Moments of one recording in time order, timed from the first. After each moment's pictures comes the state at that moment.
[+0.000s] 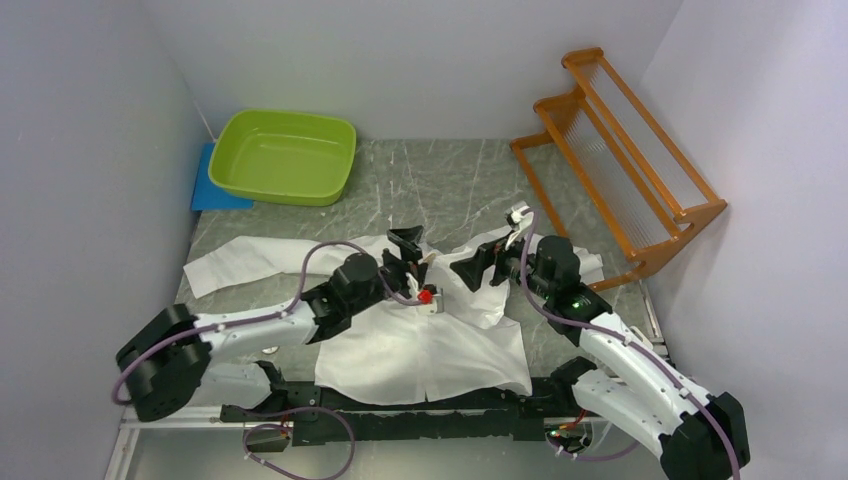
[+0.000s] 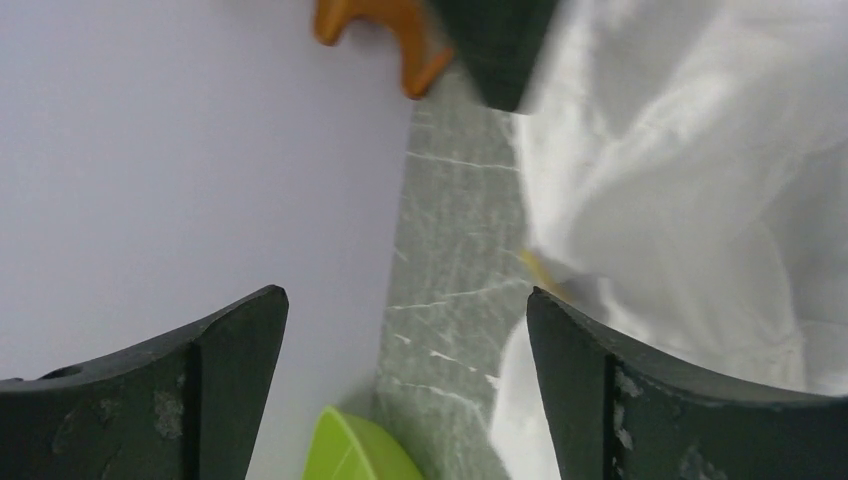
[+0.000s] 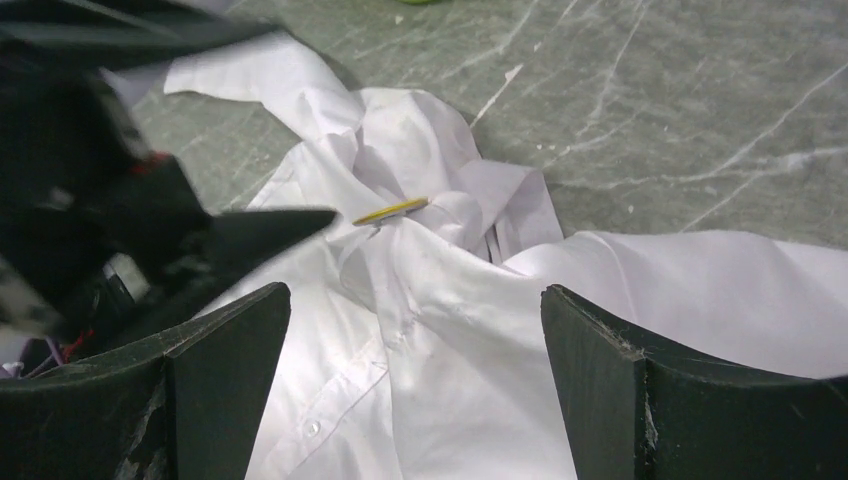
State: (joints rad) left arm -0.95 1.29 0.58 0.55 0.00 1.10; right arm 0.50 0.82 0.51 0.10 -0.32 0.28
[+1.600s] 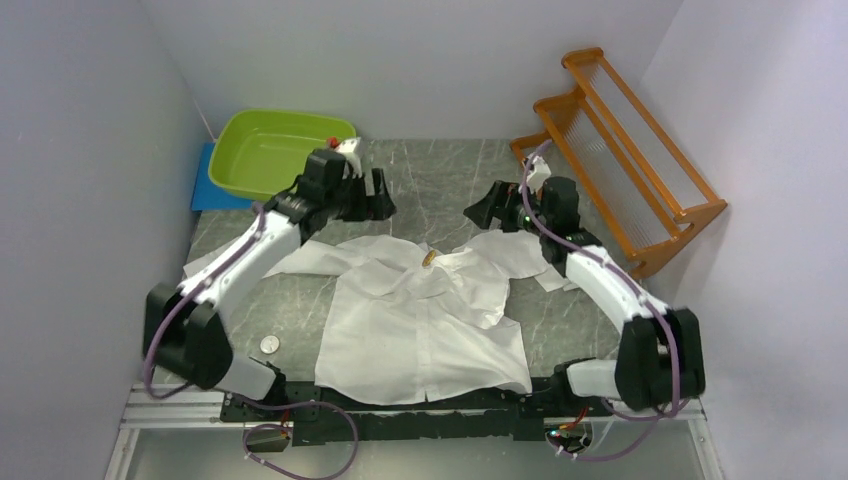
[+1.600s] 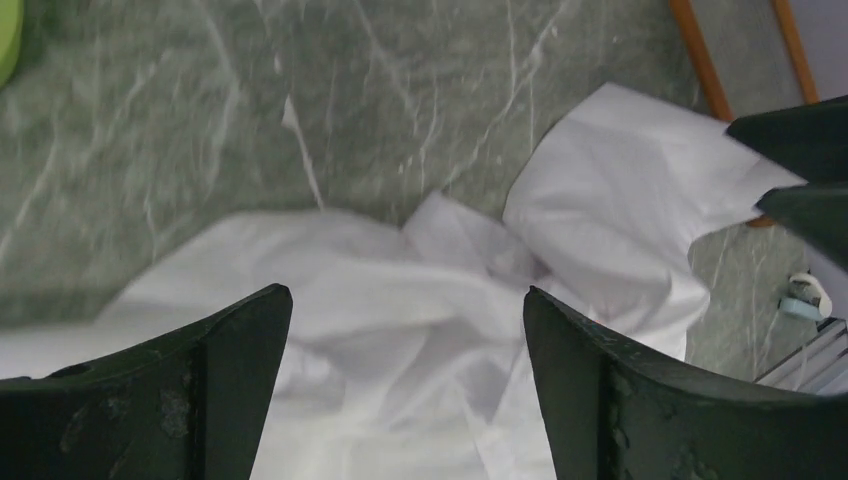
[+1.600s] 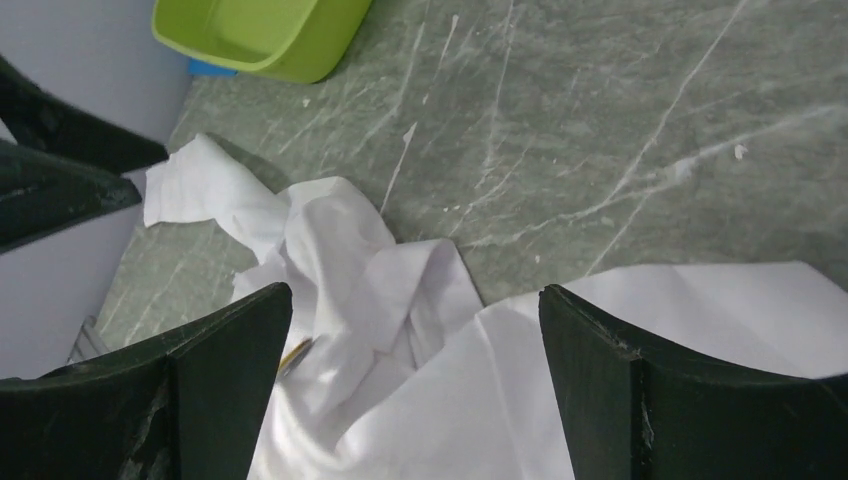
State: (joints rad) left arm -0.47 1.35 1.13 -0.38 0.10 -0.44; right arm 0.22 1.23 0.77 0.11 -0.43 0.44
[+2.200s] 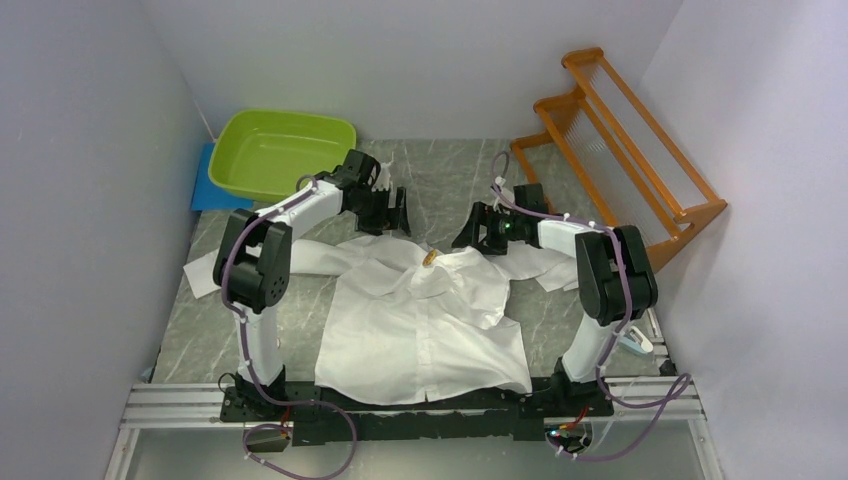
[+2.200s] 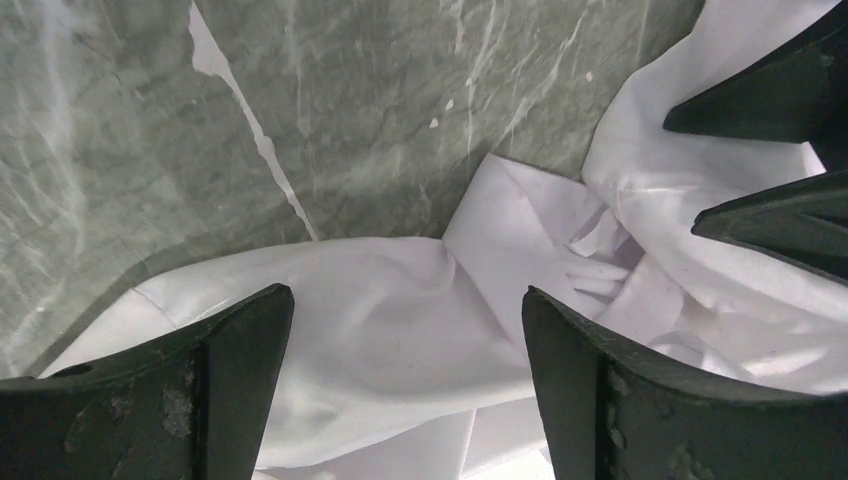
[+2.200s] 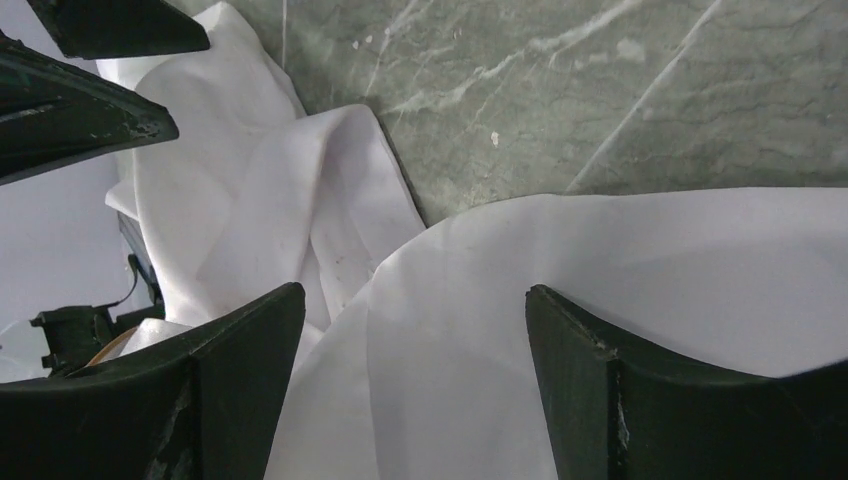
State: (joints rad) left arm -0.40 1.97 1.49 -0.52 0.39 -0.31; right arm 0.19 1.79 0.97 -0.06 -0.70 0.39
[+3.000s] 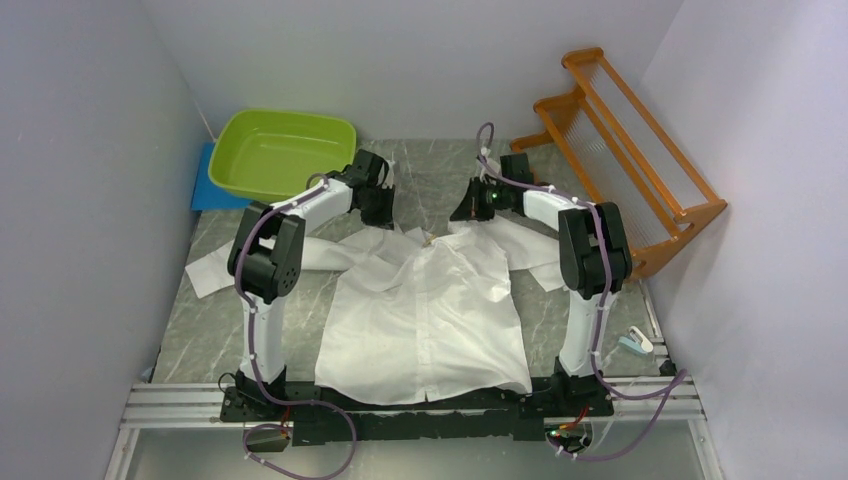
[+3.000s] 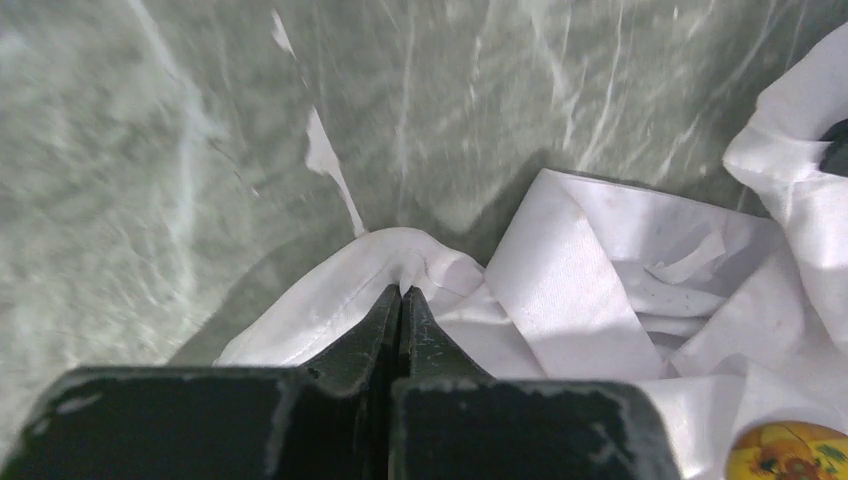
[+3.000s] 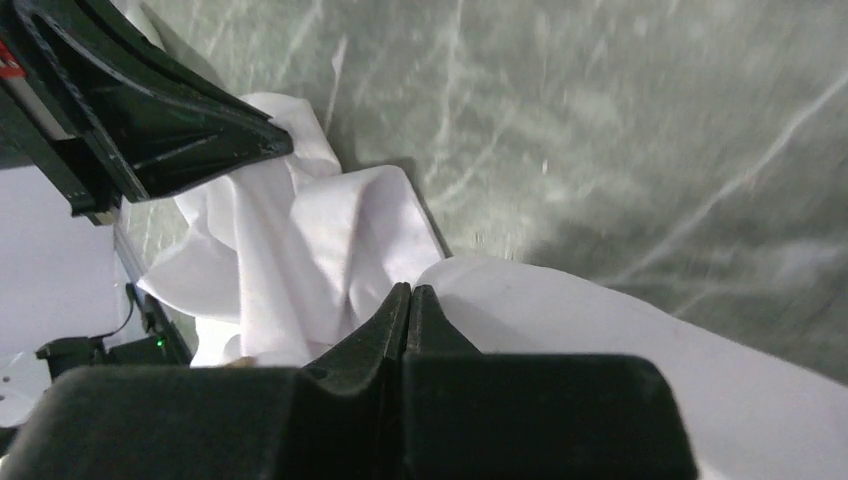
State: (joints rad) left arm -0.42 2.07 1.53 -0.48 0.24 -0.28; right arm 0.21 2.01 1.29 -0.14 -0.74 0.34
